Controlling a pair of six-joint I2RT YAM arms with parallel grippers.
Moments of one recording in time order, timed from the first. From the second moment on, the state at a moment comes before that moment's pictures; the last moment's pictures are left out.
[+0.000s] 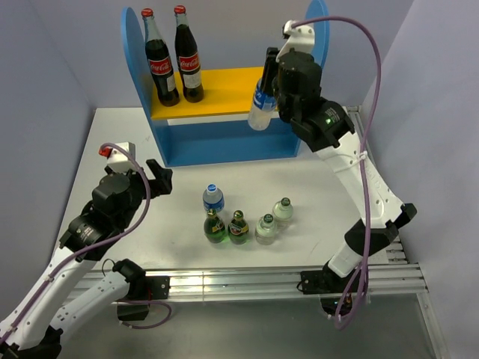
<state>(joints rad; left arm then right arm) -0.59 0.66 0.90 -0.52 -0.41 -0.44 0.71 1.59 2.08 -0.60 0.63 0.19</state>
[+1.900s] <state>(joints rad) -0.59 0.71 0.90 -0.53 -0.41 -0.44 0.33 1.96 2.42 -0.38 0.43 0.13</state>
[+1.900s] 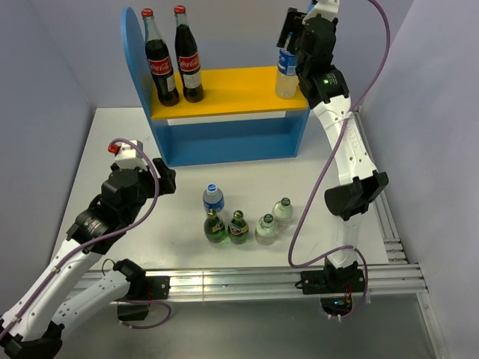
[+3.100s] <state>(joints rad) -0.59 0.71 0.90 -0.53 -0.44 -0.44 0.74 1.29 1.57 -0.14 0.61 0.19</state>
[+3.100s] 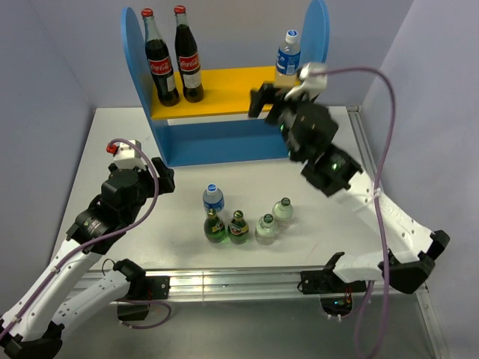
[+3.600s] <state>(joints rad) -0.59 0.72 0.90 -0.54 -0.46 -0.44 1.11 1.25 1.01 -0.10 0.50 0.47</state>
